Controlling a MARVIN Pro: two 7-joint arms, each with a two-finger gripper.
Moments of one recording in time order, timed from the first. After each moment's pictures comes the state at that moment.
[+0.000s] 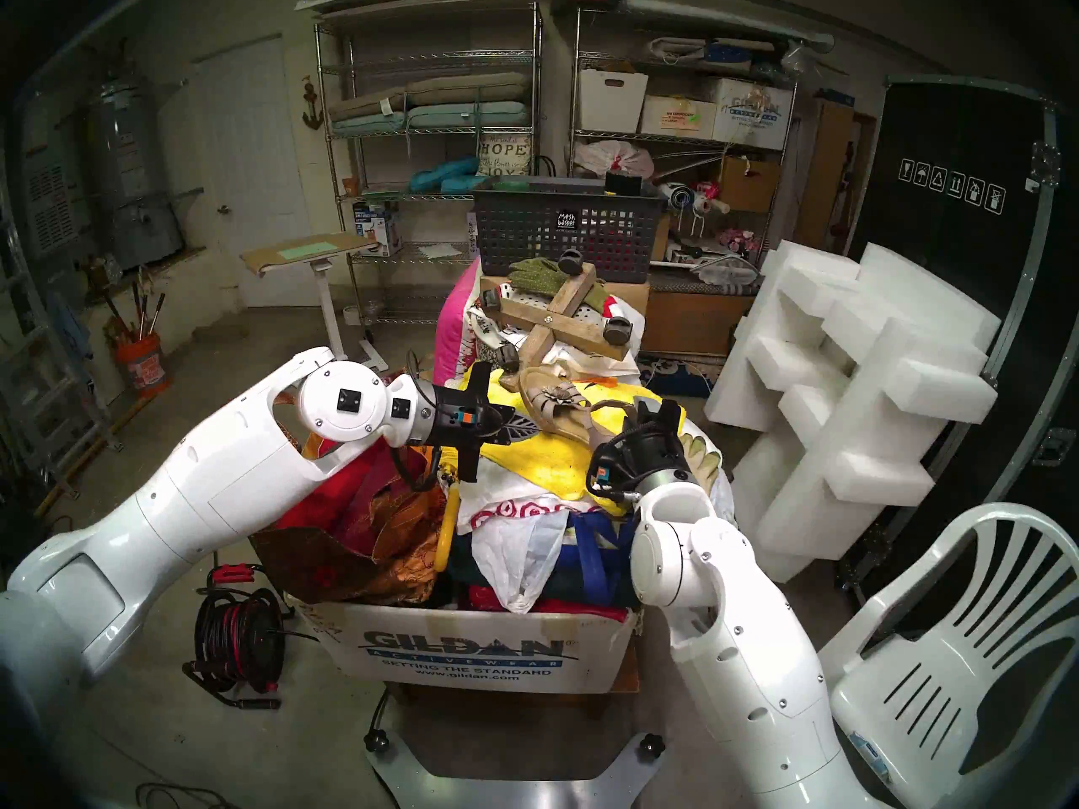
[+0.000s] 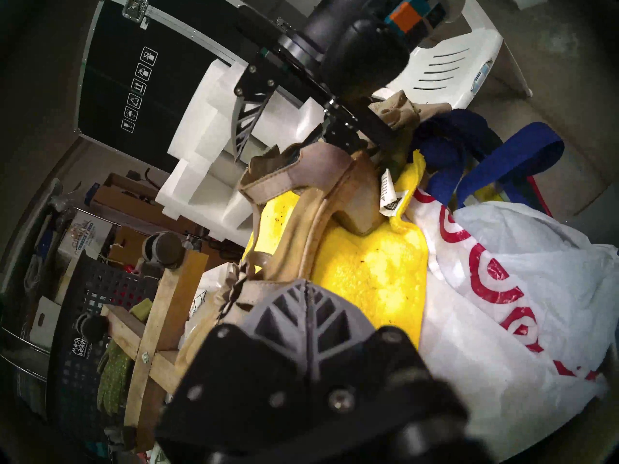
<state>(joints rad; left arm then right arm) 0.82 -0.95 -0.76 -1.62 0.14 -0.04 -0.76 -1.58 -1.27 1.34 -1.91 -1.19 0.32 0.20</state>
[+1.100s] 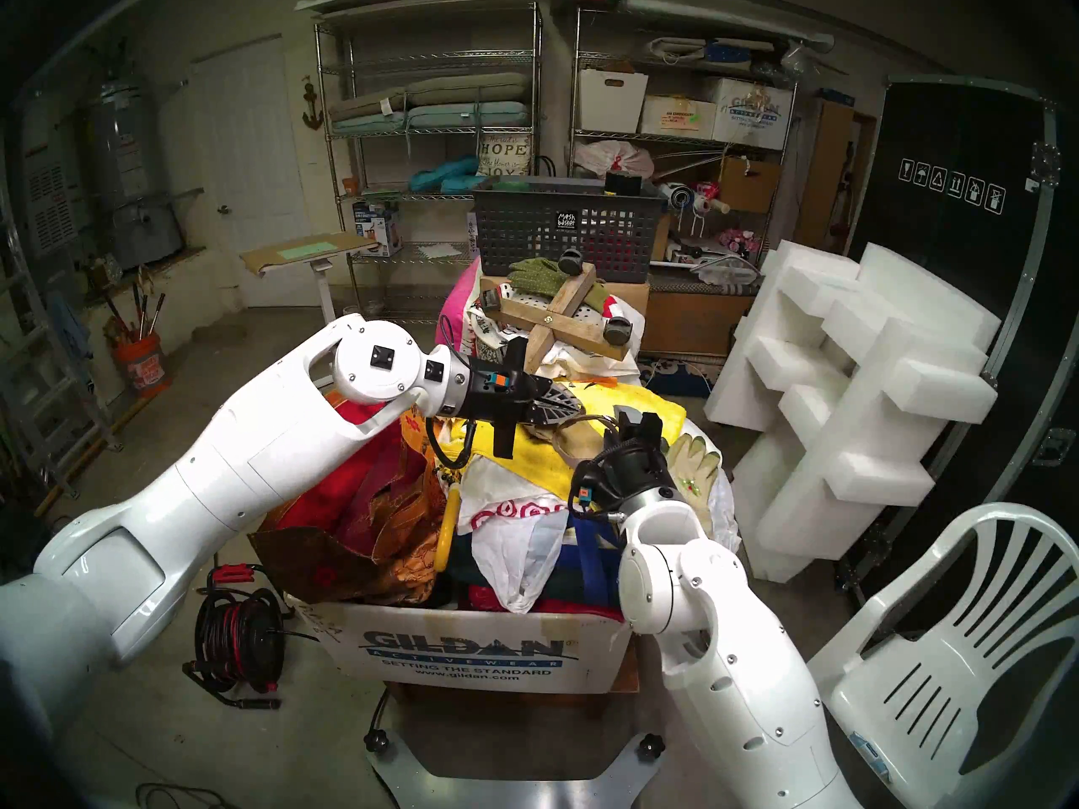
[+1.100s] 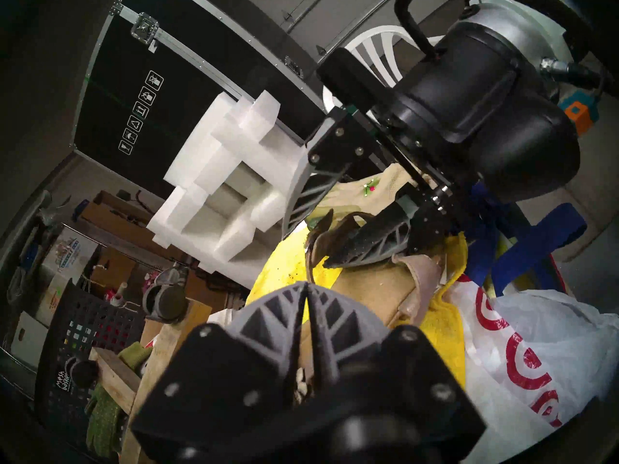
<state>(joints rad) 0.71 -1.11 -0.75 -1.48 0.05 -0.05 -0.86 -1.64 -1.27 1.30 -1.96 -1.22 0.29 0.19</state>
